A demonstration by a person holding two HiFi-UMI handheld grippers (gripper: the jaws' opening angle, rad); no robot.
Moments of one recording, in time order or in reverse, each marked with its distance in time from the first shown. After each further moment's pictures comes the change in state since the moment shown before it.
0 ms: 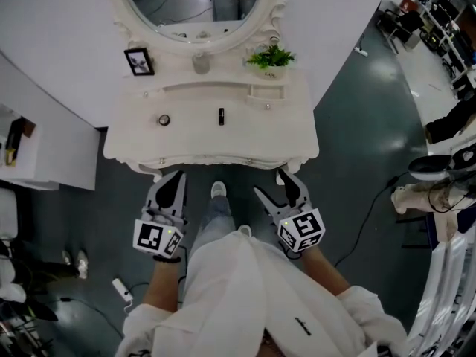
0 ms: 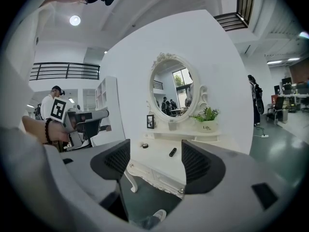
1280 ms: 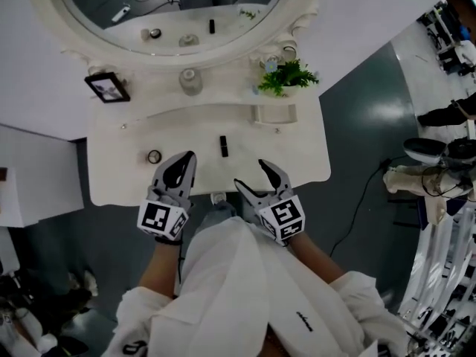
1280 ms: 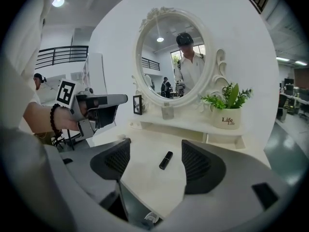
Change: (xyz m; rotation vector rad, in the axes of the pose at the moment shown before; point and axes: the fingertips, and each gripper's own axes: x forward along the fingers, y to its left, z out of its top) left arm 0.240 0.171 -0.064 -0.099 0.097 -0.203; right arm 0.267 -0.069 -0.010 0.003 0.239 -0.050
